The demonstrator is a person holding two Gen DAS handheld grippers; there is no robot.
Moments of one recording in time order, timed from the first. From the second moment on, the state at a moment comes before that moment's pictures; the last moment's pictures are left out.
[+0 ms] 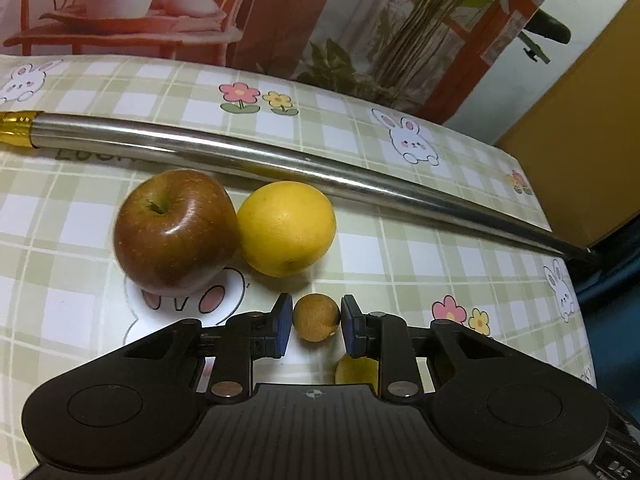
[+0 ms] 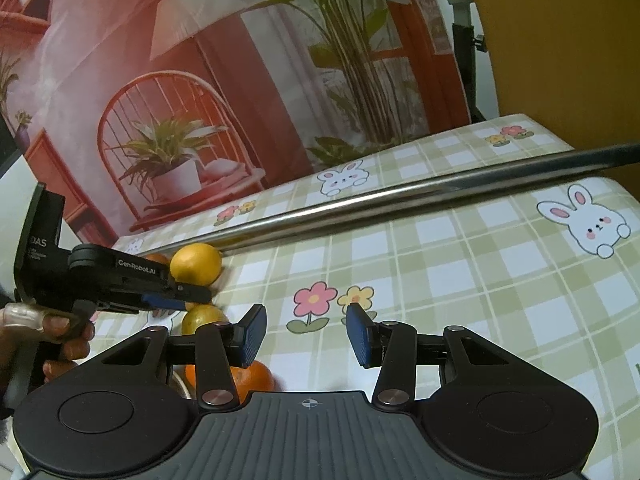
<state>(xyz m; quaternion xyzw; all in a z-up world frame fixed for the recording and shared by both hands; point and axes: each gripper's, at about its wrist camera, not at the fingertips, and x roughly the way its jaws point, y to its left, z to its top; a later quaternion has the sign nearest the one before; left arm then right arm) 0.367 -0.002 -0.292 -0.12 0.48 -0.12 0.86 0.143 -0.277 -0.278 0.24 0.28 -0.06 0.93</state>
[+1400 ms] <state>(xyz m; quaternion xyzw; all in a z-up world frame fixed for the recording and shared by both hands) 0.195 0.067 -0.254 -0.11 0.42 -0.18 0.88 0.156 -0.222 -0.294 0.20 0.34 -0.01 0.92</state>
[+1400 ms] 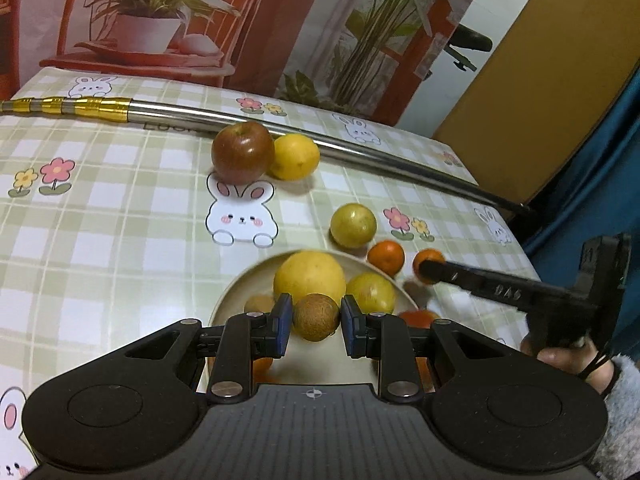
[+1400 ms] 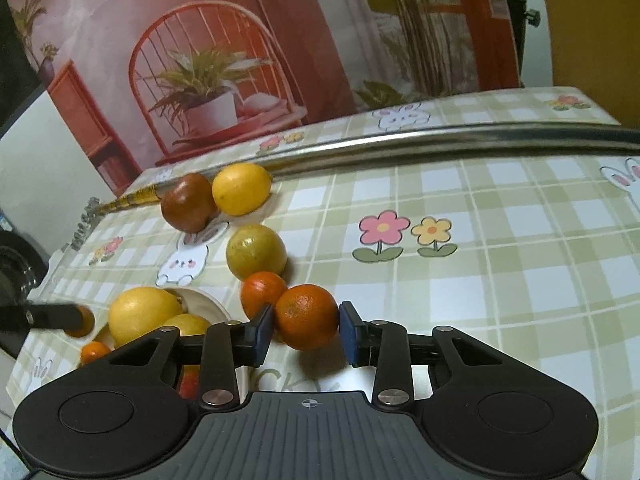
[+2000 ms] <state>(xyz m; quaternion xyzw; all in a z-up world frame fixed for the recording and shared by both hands) 0.154 0.070 -0.268 -0.10 0.42 -0.19 0.88 0.126 -0.177 -0.249 0.17 0.31 0.02 0.94</state>
